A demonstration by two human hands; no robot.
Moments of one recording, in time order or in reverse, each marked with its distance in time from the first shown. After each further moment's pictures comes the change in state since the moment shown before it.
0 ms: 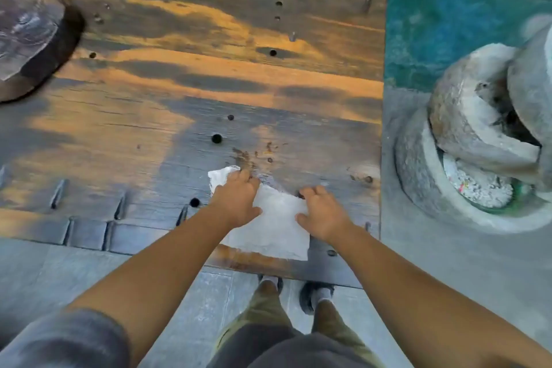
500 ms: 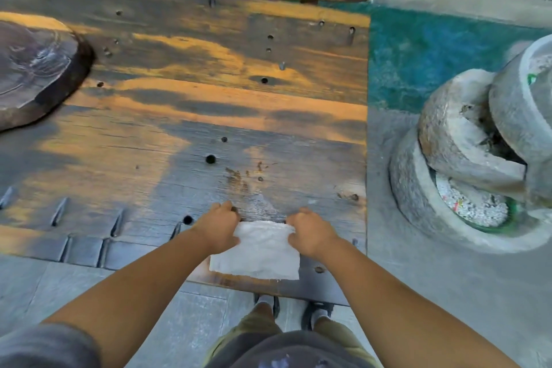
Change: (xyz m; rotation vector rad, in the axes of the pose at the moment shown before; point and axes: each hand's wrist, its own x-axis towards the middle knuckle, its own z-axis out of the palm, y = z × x) left_hand -0.020 -0.006 0.000 0.124 -0.136 -0.012; right_hand -0.011 -0.003 -0.018 -0.055 -0.081 -0.070
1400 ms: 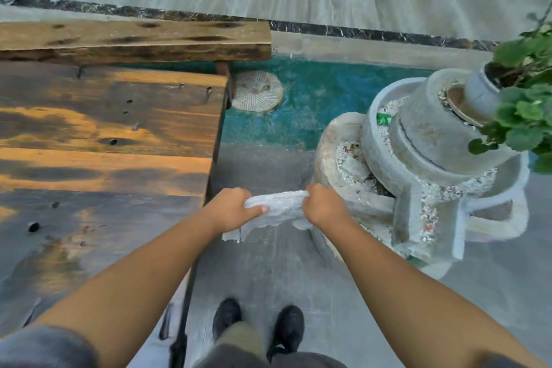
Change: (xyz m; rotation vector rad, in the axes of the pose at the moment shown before) left_hand 0.151 0.415 -0.188 -0.280 0.358 0.112; right_hand -0.093 0.395 -0.226 0.158 0.487 0.273
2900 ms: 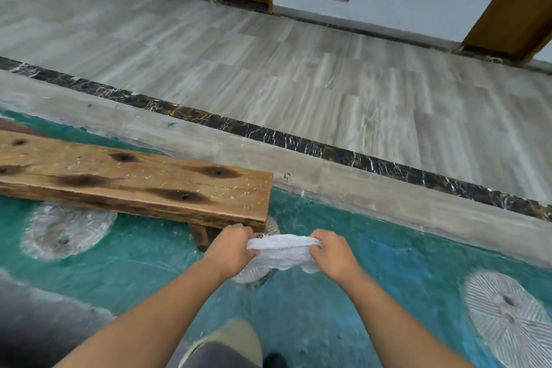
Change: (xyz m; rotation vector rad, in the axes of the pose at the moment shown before) left_hand 0.783 -0.025 -0.422 -0.034 0.255 -0.190; right_hand 0.828 -0.122 -0.393 0.153 -0.057 -0.269
